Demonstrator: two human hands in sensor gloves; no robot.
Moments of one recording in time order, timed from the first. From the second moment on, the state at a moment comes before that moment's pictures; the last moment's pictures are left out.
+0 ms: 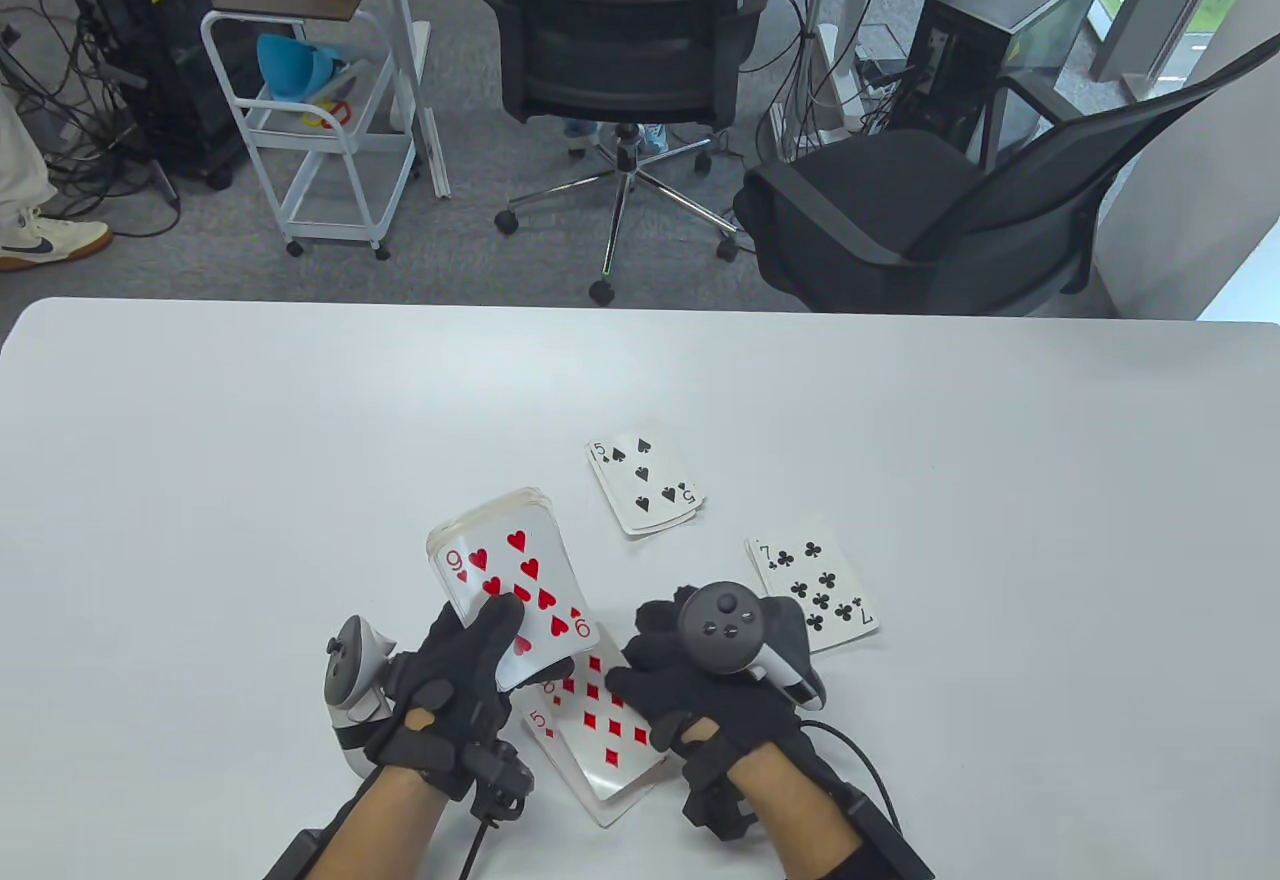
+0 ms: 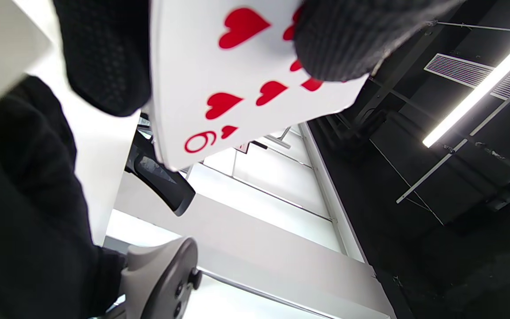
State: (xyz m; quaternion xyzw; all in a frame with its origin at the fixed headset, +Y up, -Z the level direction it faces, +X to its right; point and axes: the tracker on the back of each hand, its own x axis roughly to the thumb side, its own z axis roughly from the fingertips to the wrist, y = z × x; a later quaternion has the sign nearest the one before) left_hand -0.192 -0.741 -0.260 -0.09 -0.09 0.84 0.53; right_hand 0.049 -0.734 -0.278 0.18 0.19 0.92 0.30
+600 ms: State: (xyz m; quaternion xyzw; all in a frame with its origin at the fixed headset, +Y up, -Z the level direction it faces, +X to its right) left_hand -0.190 -0.742 -0.261 -0.10 -0.08 0.84 0.53; right_hand 0.042 -0.735 -0.277 0.16 0.08 0.97 0.17
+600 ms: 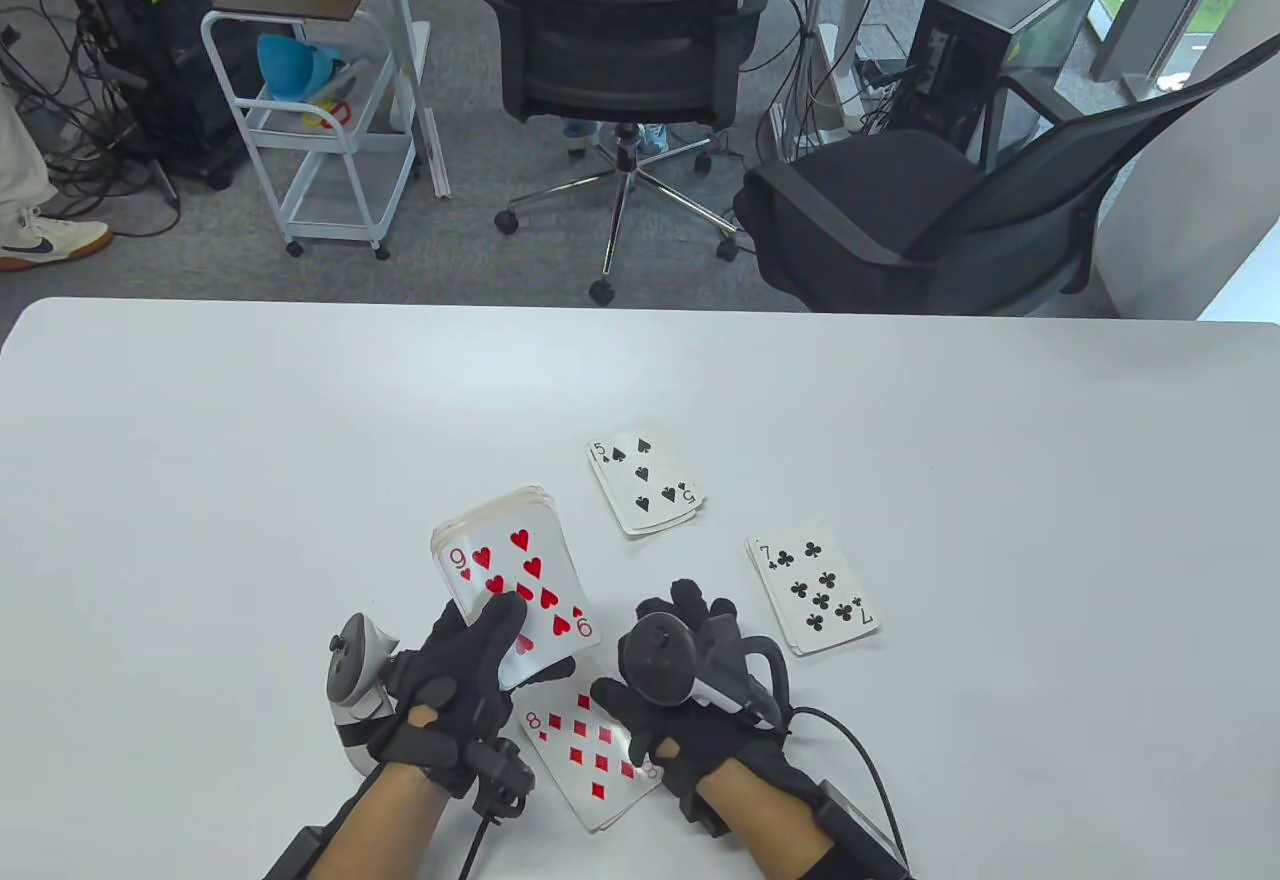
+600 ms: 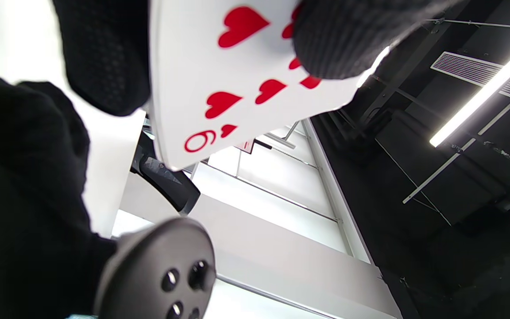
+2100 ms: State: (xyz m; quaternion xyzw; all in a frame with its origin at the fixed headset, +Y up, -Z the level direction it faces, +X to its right) left_hand -0.168 -0.762 -0.259 -0.18 -0.07 0.78 0.60; right_hand 0.070 -0.710 -0.263 0.16 -0.14 0.87 0.45
